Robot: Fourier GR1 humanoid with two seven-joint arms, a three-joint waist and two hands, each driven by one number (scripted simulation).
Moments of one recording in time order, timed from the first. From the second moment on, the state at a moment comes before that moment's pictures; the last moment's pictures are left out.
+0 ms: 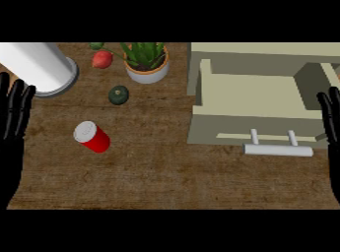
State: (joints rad) left arm -0.02 0.12 0.02 -2.10 0.01 0.00 0.00; right arm 0.03 -0.11 -0.01 -2.10 -0.01 -0.03 -0.02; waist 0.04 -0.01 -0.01
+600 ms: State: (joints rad) left arm 0.02 0.39 -0.03 -1.97 0.42 -0.53 0.04; right arm 0.08 -0.11 -0.01 -2.08 -0.01 -0.04 0.13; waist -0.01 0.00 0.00
